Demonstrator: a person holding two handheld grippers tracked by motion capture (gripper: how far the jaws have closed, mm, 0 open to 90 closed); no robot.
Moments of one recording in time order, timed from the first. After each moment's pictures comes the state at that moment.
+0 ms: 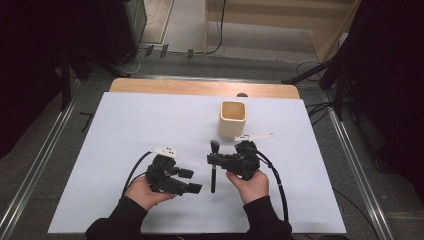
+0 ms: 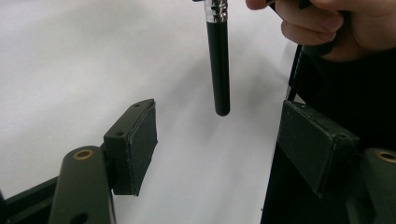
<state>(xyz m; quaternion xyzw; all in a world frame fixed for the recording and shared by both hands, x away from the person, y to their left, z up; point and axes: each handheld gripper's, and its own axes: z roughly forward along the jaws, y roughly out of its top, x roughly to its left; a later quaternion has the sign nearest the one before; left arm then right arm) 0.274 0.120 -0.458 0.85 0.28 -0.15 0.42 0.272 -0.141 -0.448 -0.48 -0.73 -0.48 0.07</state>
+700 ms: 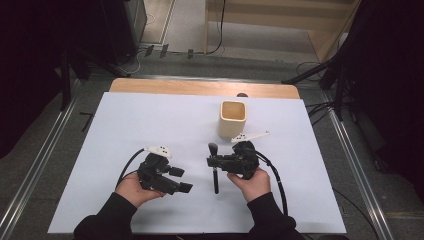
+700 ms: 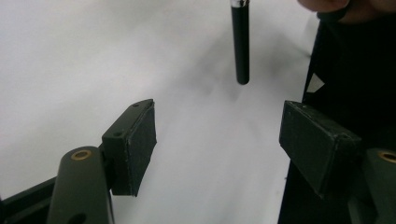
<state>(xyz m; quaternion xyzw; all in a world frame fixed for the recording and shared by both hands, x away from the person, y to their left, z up) 0.282 0.139 -0.456 0.87 0.27 -0.13 0.38 0.278 -0.141 -0.452 -0.43 -0.77 -0.46 0.06</state>
